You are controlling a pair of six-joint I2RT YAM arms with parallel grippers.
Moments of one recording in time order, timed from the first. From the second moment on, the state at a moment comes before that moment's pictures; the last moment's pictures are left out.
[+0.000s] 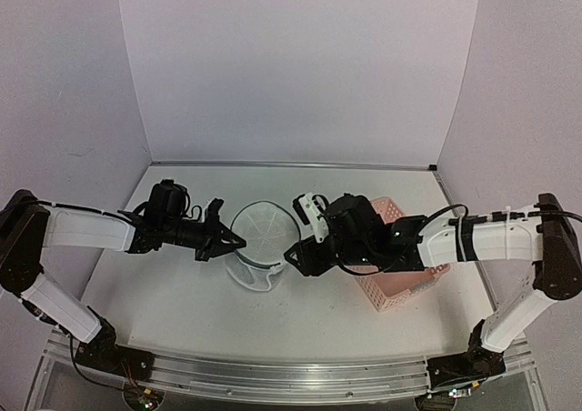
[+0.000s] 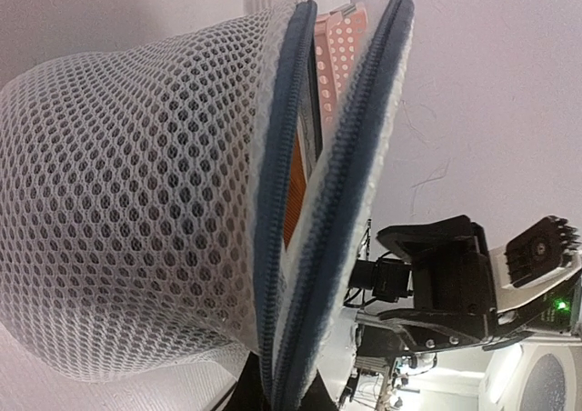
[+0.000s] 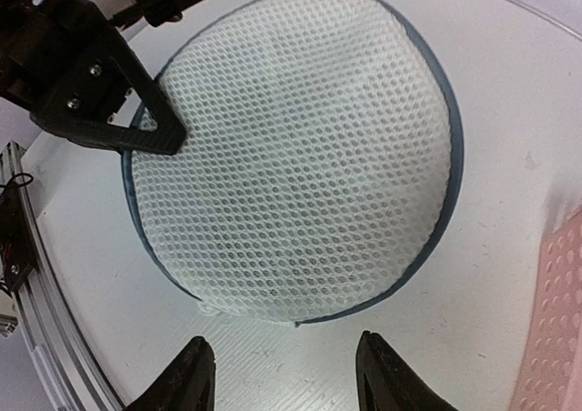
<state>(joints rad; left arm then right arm) -0.56 1.46 0.69 0.20 0.76 -1.00 1.06 1.59 0.97 -0.03 0.07 0.36</state>
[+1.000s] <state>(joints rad) -0.58 1.43 0.78 -0.06 0.76 -0.55 0.76 1.71 1.17 -0.16 -0.44 0.36</state>
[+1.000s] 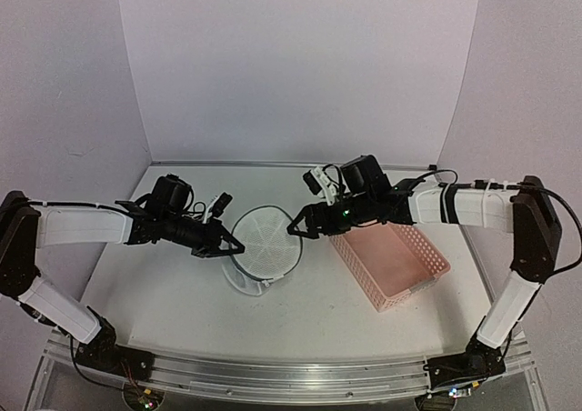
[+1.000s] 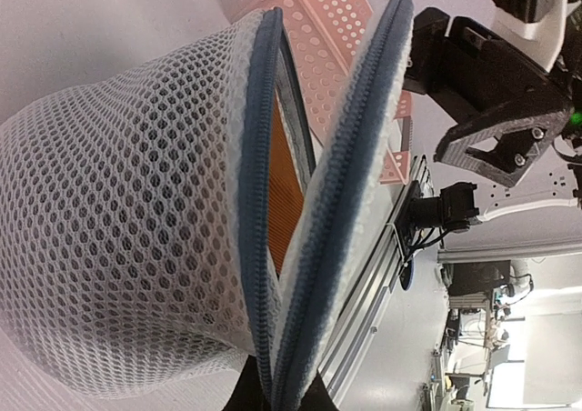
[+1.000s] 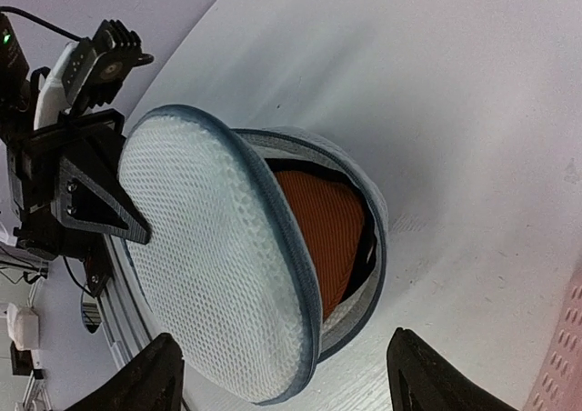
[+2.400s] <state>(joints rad) -0.56 1.43 0.87 -0.12 0.70 -0.54 0.75 1.75 1.15 0.05 -0.70 0.38</state>
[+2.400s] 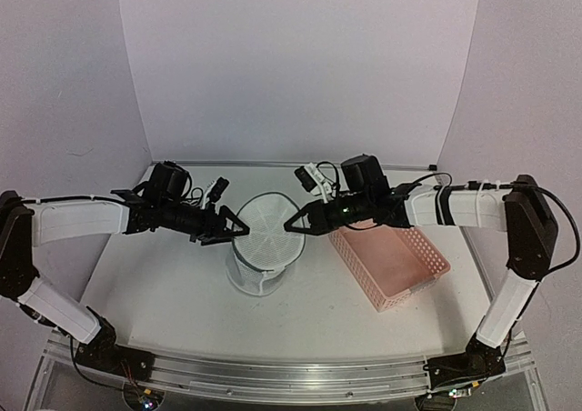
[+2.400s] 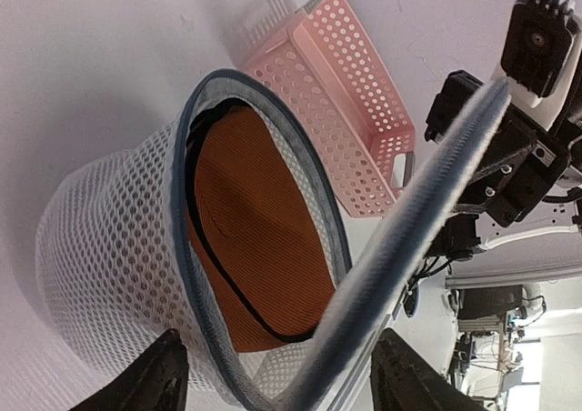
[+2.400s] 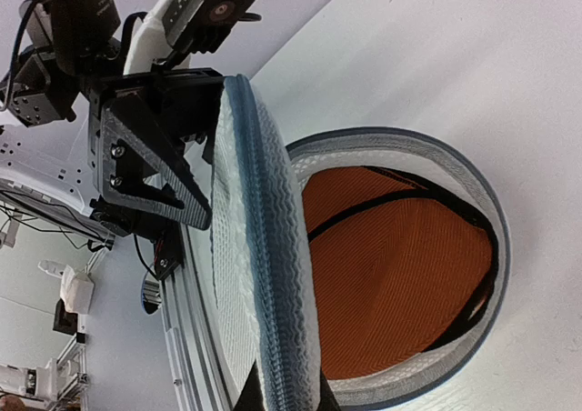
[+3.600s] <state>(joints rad) -0.45 1.48 0.98 -0.27 0.76 -0.44 0.95 1.50 0.94 0.08 -0.61 -0.69</state>
